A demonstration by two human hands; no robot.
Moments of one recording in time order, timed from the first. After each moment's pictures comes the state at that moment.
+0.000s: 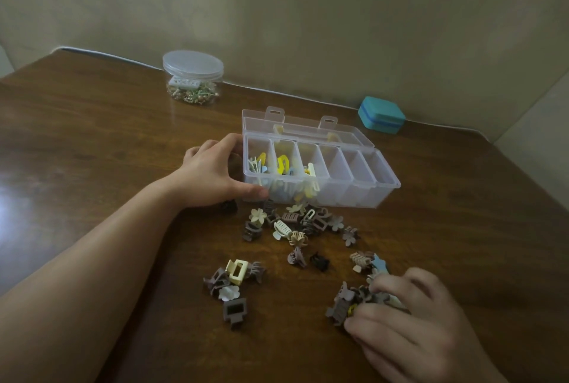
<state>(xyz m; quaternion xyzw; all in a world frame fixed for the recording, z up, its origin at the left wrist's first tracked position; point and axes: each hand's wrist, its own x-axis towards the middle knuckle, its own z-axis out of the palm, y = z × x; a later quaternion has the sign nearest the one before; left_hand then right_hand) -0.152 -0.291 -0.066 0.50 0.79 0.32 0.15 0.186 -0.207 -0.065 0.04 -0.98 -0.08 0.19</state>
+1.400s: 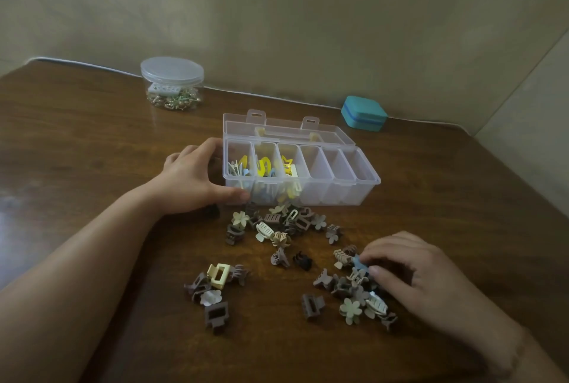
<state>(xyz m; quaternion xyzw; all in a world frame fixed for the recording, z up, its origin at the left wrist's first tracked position) -0.150 -0.292 -0.065 0.50 0.79 0.32 0.15 0.185 -0.161 -0.042 -0.25 -0.95 0.16 0.07</state>
